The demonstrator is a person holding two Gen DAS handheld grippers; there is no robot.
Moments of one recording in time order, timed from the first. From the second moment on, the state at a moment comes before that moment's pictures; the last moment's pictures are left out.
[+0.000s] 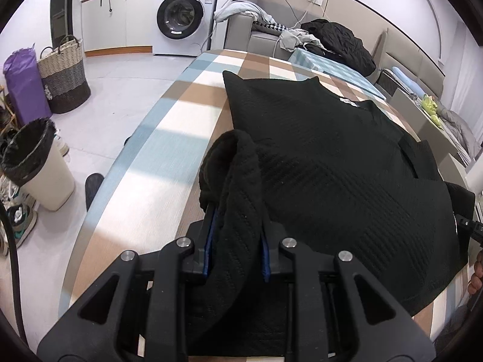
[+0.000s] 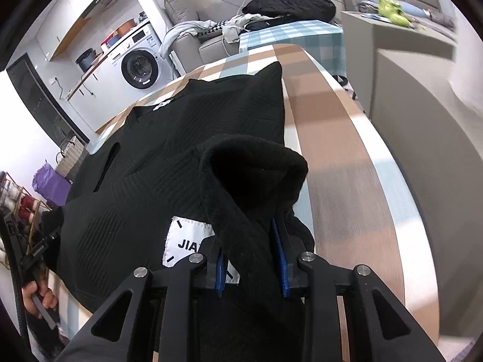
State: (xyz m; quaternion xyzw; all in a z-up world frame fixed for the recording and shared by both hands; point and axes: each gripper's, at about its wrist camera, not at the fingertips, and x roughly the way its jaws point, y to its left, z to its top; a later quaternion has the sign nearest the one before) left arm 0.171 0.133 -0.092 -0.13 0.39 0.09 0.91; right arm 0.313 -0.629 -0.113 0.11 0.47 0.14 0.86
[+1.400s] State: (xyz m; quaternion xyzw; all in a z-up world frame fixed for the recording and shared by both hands) left arm 0.062 0.147 -0.034 -0.21 0.28 0.13 0.93; right arm 0.261 -0.640 -0.076 0.10 0.39 0.20 0.89
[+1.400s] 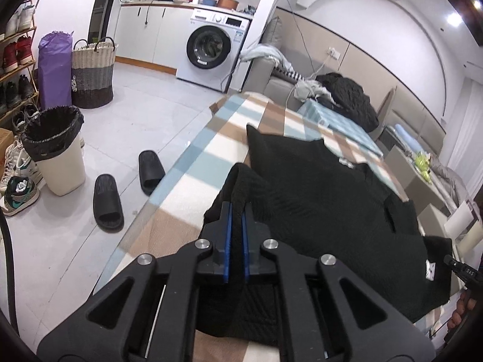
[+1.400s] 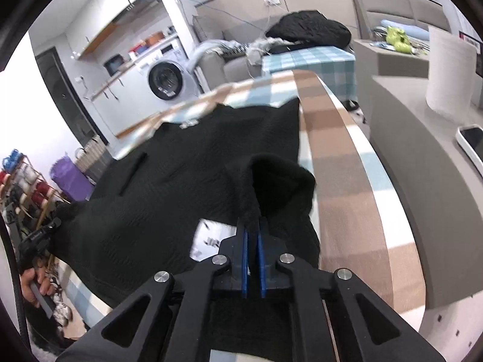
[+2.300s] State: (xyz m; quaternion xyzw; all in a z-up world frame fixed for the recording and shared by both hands) left arm 0.188 0.177 -0.052 -0.23 0.34 0.14 0.90; right arm 0.351 -0.673 -0.092 0.24 0.44 0.16 0.85
